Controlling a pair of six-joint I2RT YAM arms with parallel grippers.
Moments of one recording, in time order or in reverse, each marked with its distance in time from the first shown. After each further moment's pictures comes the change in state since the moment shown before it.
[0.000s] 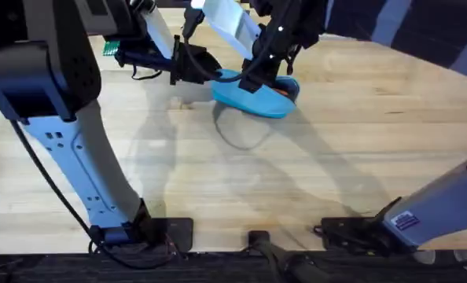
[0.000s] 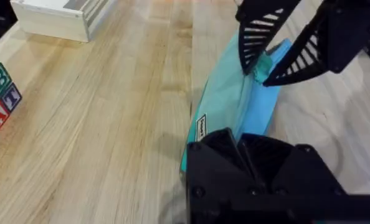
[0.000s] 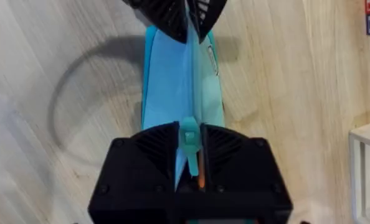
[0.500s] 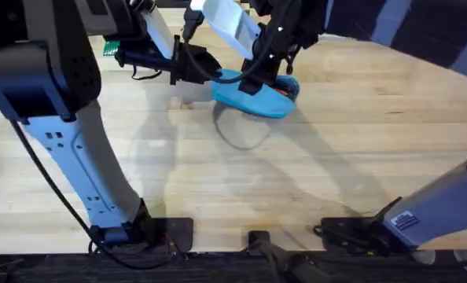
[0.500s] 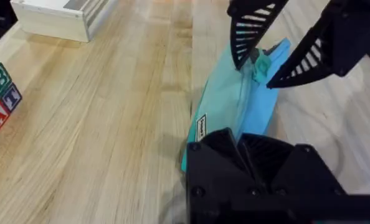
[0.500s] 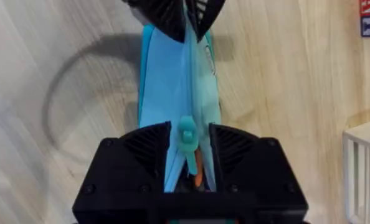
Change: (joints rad) left arm 0.000 0.000 0.000 0.000 0.000 0.000; right arm 0.000 0.000 0.000 0.004 0.016 0.000
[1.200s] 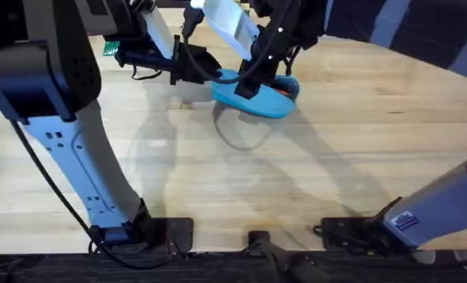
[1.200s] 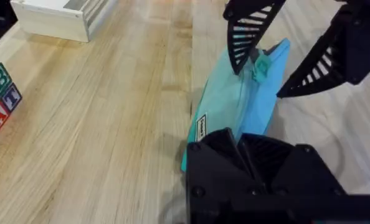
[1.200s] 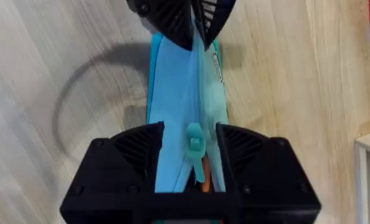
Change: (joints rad) left arm 0.000 0.000 0.000 0.000 0.000 0.000; right arm 0.000 0.000 -0.011 0.018 -0.046 0.000
